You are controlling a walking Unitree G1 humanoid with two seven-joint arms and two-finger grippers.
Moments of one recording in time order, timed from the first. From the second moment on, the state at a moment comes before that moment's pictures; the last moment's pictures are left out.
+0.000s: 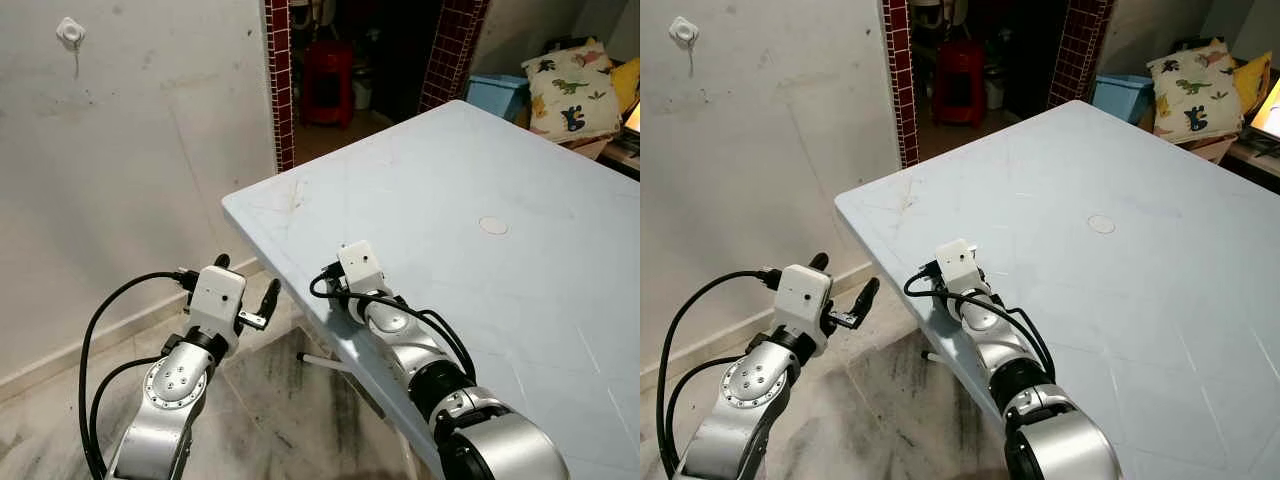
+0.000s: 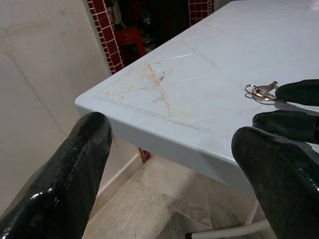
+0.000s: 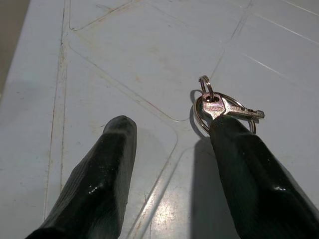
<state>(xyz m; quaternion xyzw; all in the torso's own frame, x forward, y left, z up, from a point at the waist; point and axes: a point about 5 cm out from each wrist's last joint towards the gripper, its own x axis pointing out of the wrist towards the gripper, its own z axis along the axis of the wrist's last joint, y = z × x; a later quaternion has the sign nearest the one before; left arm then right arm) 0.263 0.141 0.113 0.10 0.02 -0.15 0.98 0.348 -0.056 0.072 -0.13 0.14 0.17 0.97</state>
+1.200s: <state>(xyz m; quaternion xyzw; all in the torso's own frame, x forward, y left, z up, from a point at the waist) 0.245 0.146 0.115 0.10 0.03 -0.15 0.98 0.361 -0.081 0.078 -0.11 0.16 0.11 0.97</state>
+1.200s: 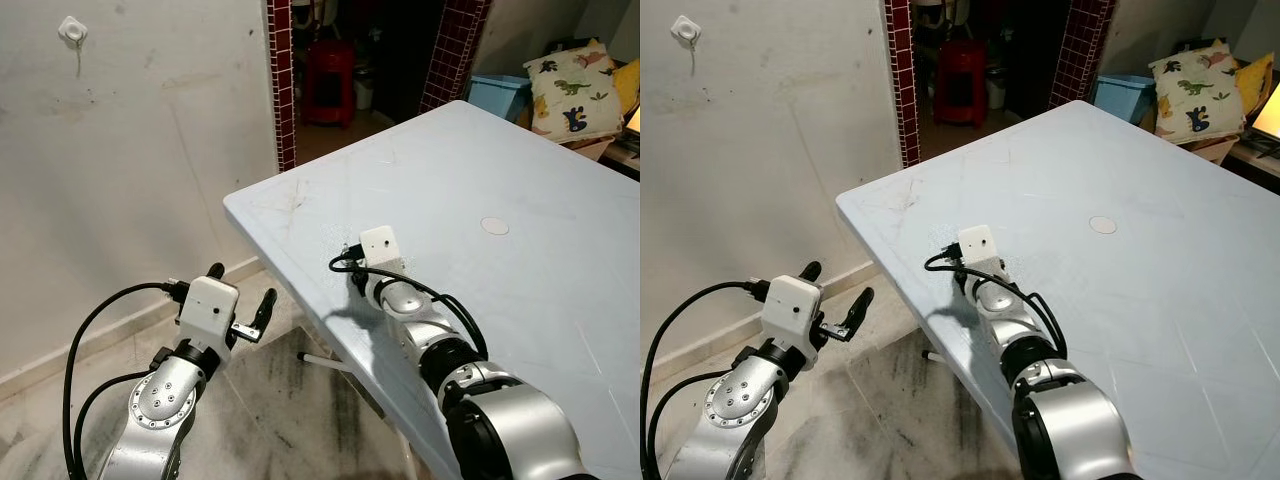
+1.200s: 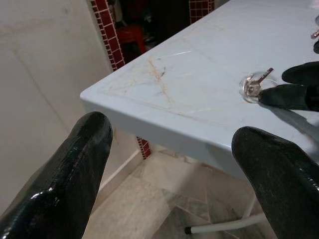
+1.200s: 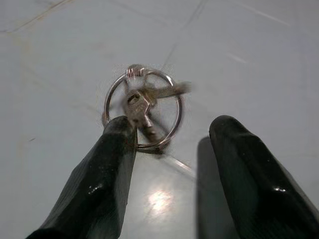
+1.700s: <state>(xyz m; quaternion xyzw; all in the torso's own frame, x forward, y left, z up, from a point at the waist) 0.245 0.148 0.114 0.10 0.03 -0.15 0.98 0.361 -0.078 0.079 -0.15 0.16 0.12 0.97</state>
